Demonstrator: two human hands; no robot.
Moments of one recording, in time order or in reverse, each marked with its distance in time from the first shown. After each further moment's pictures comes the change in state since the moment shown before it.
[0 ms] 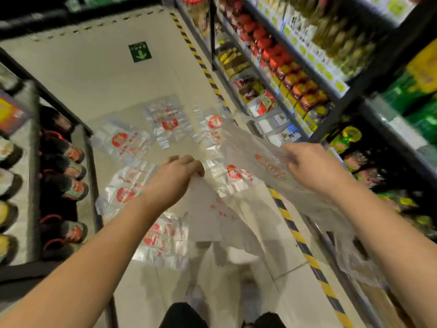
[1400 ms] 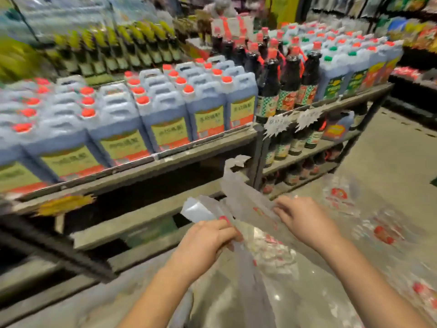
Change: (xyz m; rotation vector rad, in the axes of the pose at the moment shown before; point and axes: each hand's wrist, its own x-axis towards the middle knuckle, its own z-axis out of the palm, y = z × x) left_hand -0.393 0.343 -0.098 0.007 0.543 -1.213; right_hand -0.199 -0.317 -0.047 -0.099 -0.334 -1.435
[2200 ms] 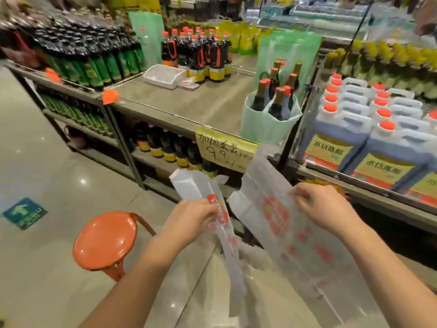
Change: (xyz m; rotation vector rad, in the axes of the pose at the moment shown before) left_hand -0.599 -0.172 -0.202 0.244 0.350 -0.988; right_hand -0.015 -0.627 0.141 -0.100 -0.217 -0.778
